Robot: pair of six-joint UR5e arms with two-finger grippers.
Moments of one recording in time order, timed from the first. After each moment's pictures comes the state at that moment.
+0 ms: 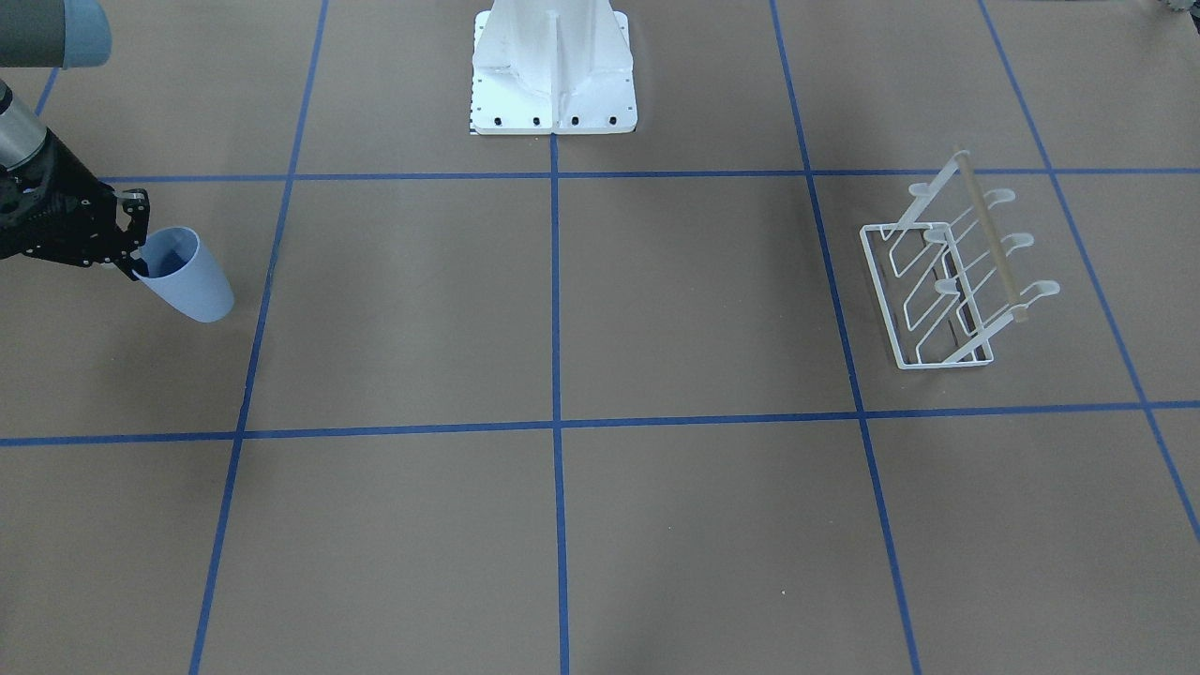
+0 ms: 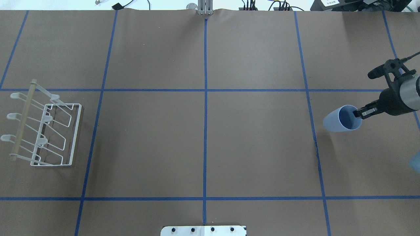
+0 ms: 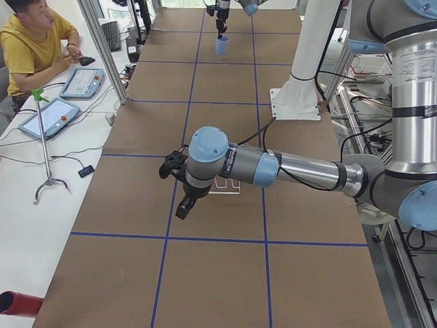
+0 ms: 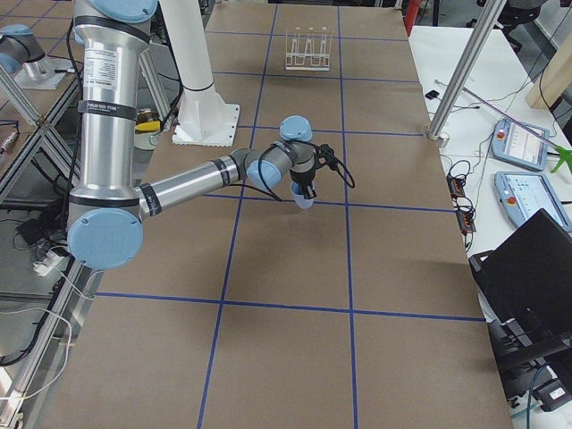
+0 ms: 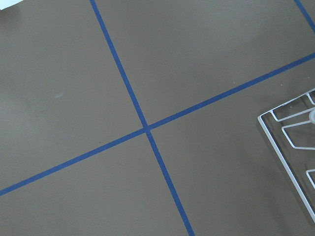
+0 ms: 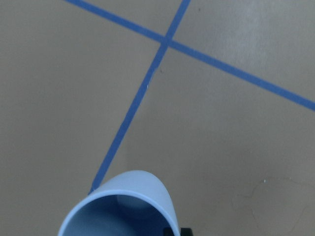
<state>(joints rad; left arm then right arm) -1.65 -1.45 -1.88 -1.69 -2.38 0.30 0.95 -1.62 1.98 -1.17 2.13 0.52</state>
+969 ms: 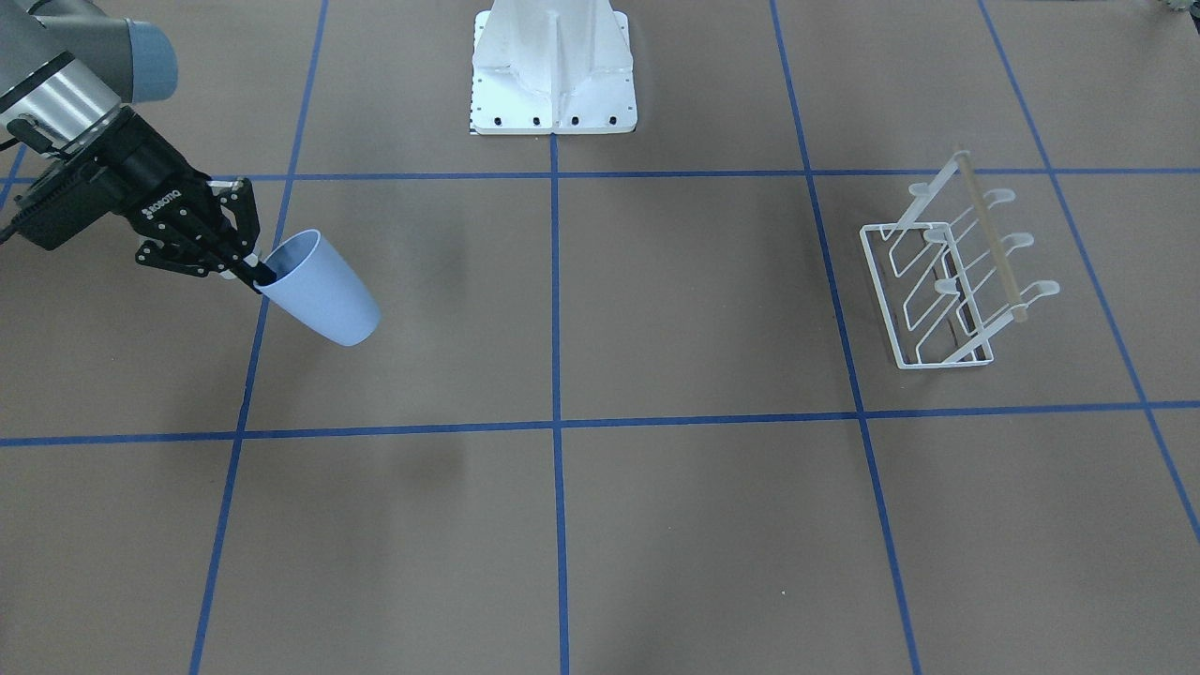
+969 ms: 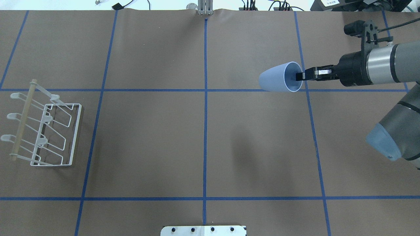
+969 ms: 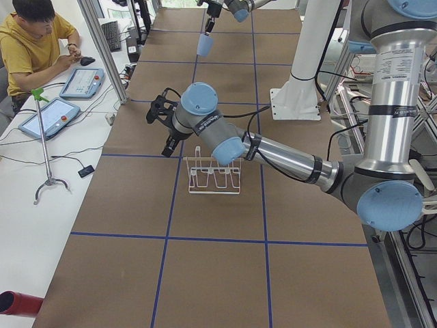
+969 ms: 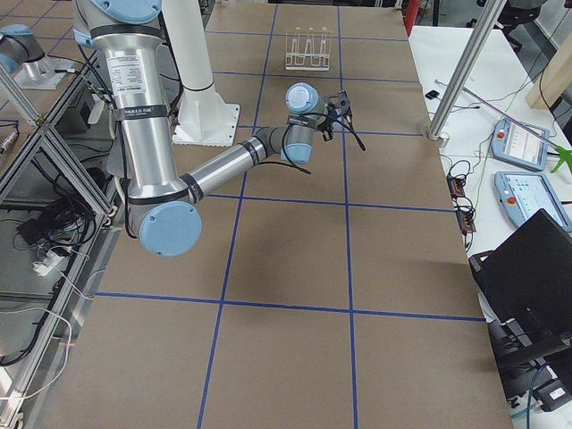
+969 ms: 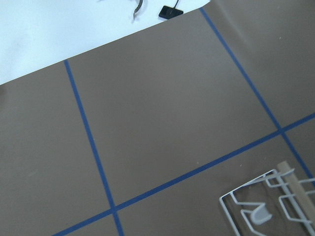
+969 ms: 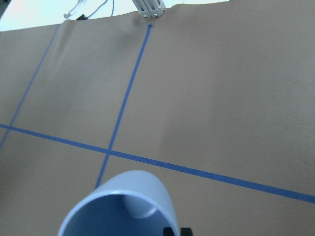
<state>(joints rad) -1.48 -1.62 -1.88 -2.21 -2.52 -0.60 0.90 -1.40 1.89 -0.61 2.12 1.15</state>
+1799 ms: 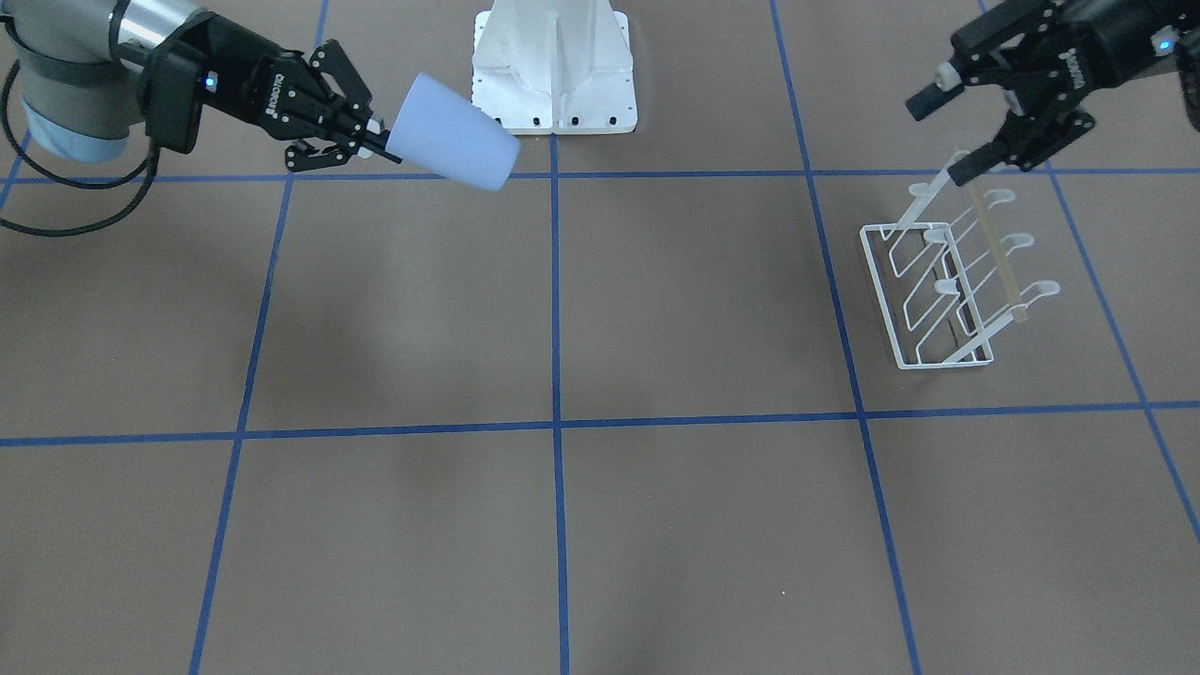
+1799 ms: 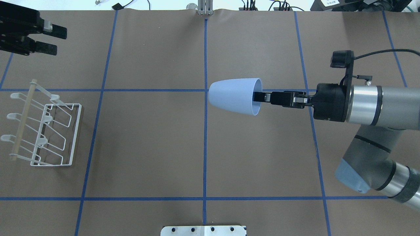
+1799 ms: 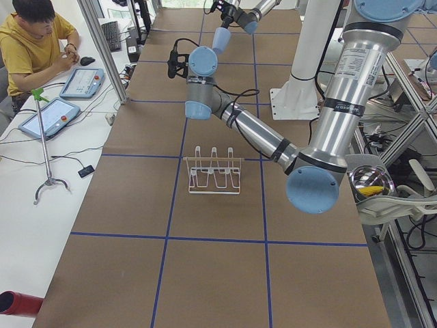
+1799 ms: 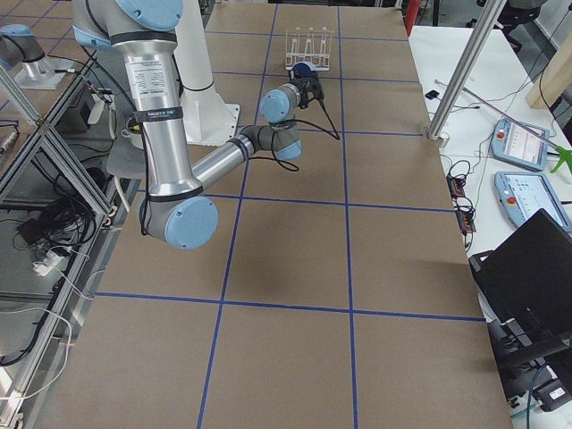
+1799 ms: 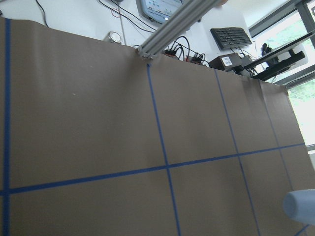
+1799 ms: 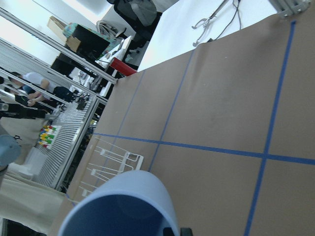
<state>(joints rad) -1.17 -1.88 -1.89 -2.69 -2.55 -1.62 0.64 -1.35 1.87 -0.06 1.88 1.42</state>
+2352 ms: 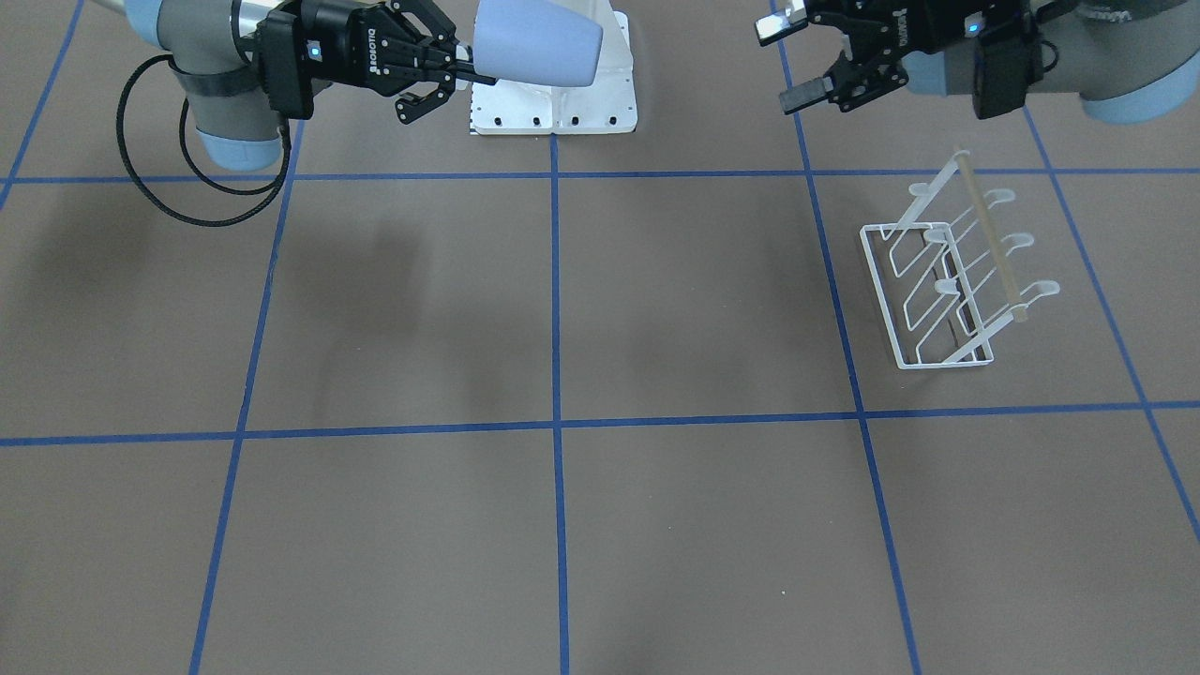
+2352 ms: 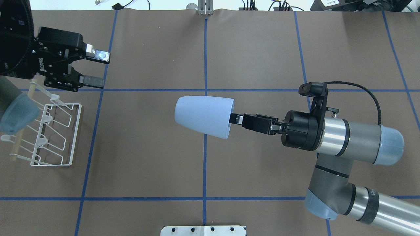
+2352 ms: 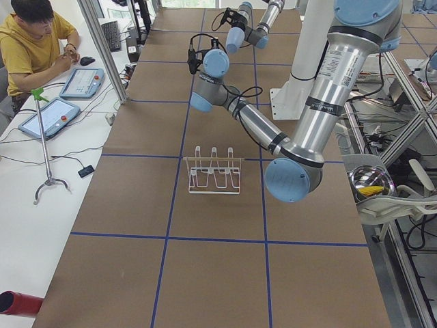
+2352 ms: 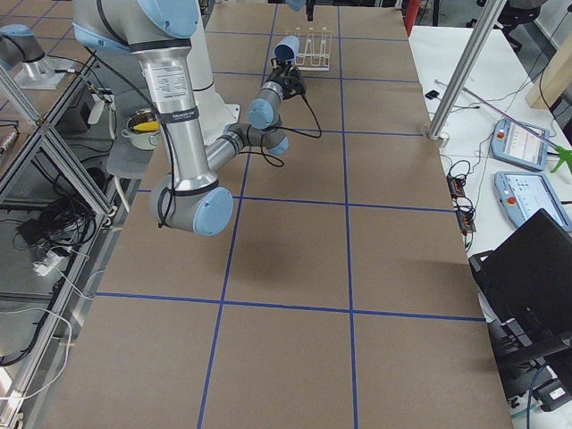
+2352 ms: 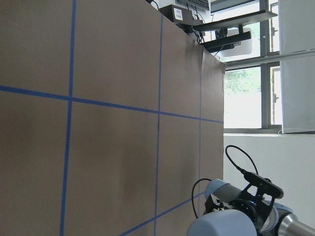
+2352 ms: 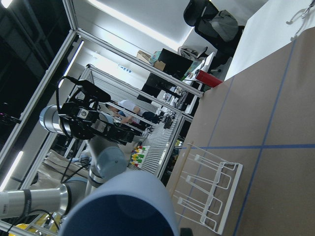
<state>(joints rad) -0.94 -1.92 -1.88 -2.99 -2.37 -2.04 0.45 -1.26 1.76 0.23 1.67 1.43</state>
